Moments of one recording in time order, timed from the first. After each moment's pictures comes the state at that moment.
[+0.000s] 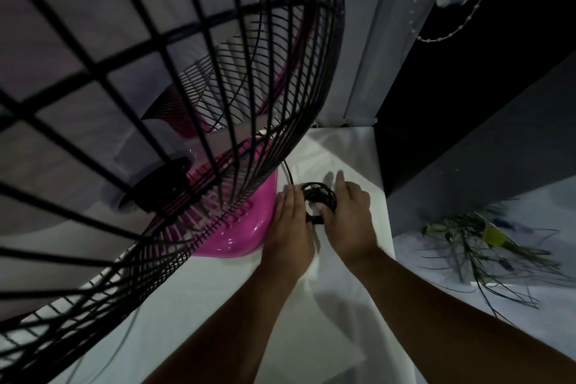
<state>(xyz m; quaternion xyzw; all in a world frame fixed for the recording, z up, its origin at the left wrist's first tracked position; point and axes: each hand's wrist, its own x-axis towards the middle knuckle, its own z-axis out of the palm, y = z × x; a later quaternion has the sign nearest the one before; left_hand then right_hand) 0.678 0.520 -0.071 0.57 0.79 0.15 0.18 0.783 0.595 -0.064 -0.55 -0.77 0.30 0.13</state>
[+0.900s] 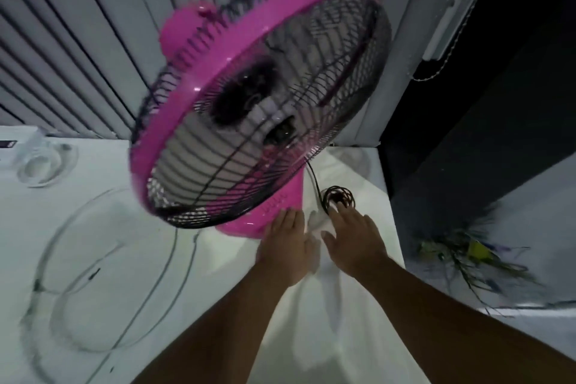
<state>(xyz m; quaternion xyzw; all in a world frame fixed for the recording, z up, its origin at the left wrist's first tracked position) 0.644 0.418 -0.005 0.59 0.78 0.07 0.19 0.784 0.505 -0.009 -0.47 -0.86 0.16 -0.09</state>
